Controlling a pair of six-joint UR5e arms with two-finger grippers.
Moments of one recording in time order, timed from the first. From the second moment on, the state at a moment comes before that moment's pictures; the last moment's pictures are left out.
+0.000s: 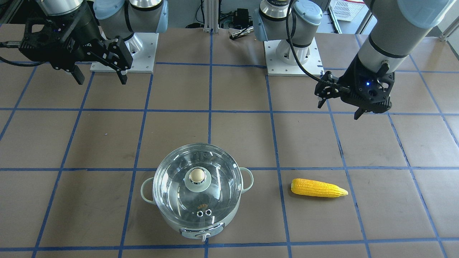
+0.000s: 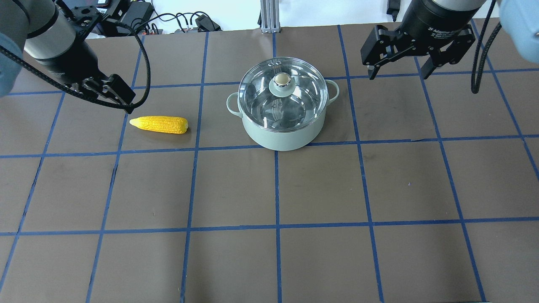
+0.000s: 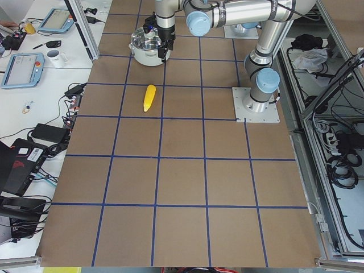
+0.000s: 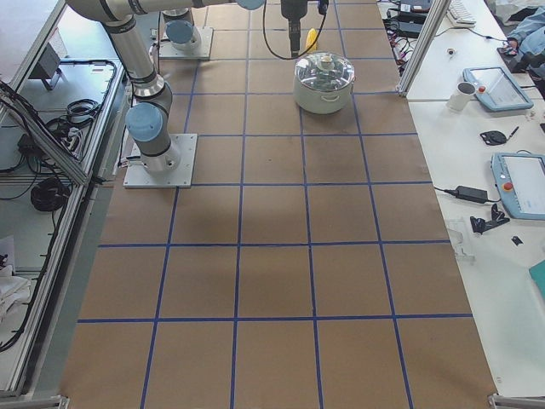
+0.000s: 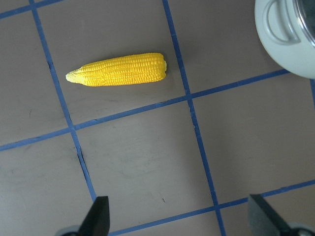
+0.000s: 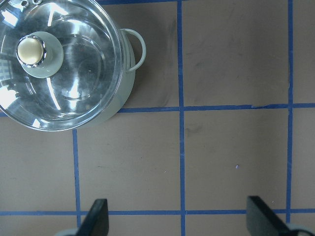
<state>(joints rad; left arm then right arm) -1.41 -1.59 -1.62 -1.50 1.57 0.53 1.58 -1.60 1.49 -1.55 -1.53 0.03</state>
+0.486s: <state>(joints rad) -1.36 -1.68 -1.62 -1.35 1.57 0.87 1.58 -1.56 1.47 -1.59 -1.53 0.05</state>
